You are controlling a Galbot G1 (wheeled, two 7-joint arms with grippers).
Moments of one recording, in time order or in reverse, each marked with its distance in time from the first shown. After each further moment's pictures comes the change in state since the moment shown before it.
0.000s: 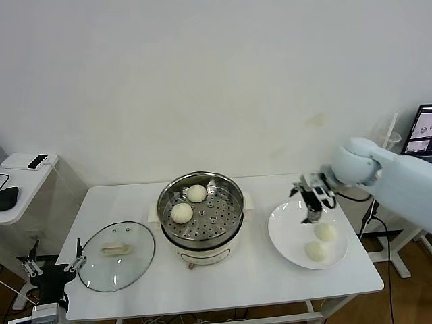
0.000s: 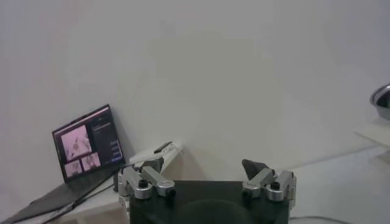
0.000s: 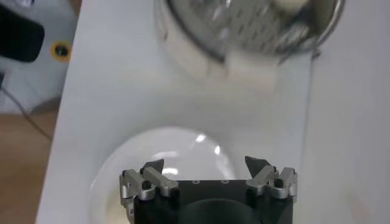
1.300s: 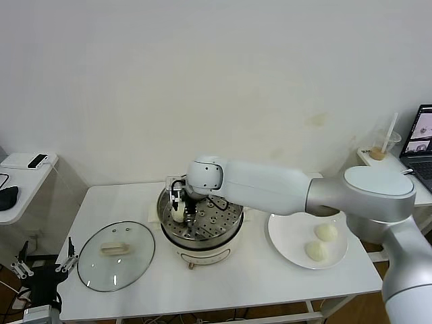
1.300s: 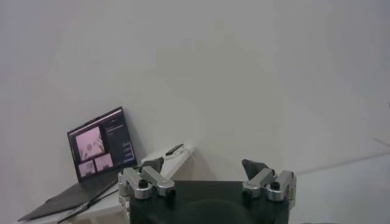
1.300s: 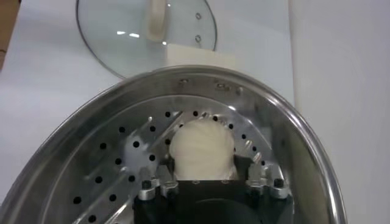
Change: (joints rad) left arm 0.008 -0.033 -0.036 -0.029 0.003 -0.008 -0.004; right arm 0.148 0.876 -0.214 -0.357 0.525 -0.415 0.439
